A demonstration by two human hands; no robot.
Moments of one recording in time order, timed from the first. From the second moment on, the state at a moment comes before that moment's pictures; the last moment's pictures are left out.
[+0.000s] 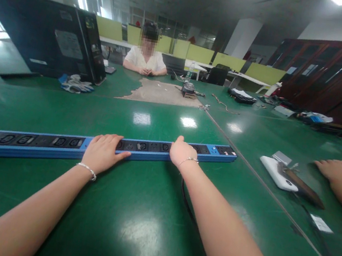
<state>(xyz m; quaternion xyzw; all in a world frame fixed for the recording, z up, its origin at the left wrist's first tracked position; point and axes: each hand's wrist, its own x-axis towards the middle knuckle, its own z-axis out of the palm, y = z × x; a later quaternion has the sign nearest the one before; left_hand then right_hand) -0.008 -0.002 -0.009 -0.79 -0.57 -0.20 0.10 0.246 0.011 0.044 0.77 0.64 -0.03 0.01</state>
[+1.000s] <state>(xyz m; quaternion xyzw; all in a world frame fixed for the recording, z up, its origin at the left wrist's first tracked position) -0.009 -0.003 -0.015 -0.80 -0.55 -0.22 0.11 0.135 0.023 0.057 0.67 0.74 -0.10 -0.08</state>
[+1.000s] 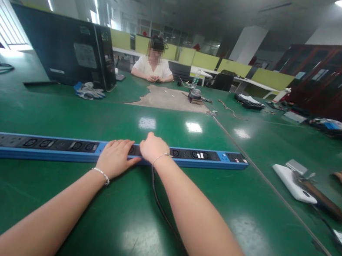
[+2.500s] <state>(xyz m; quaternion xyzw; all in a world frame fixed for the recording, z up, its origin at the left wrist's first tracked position) 0.008 -0.004 -0.009 -0.82 -0.51 -0.26 0.07 0.174 0.008 0.017 0.64 0.73 0.03 -0.21</state>
